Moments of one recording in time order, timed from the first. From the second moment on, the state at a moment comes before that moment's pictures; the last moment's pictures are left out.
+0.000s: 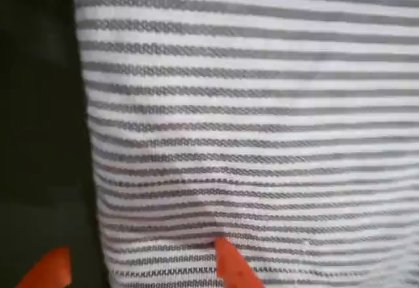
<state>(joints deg) 11.2 92.6 115.0 54.2 -100.7</state>
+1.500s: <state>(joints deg) -16.6 82.0 100.3 54.1 -80.7</state>
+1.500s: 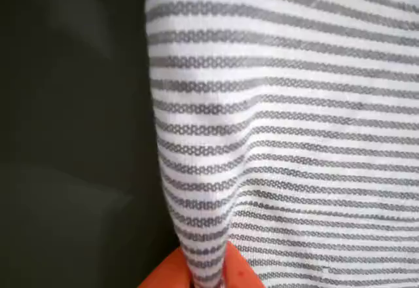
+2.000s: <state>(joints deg) -19.2 85.4 102.8 51.3 -79.2</state>
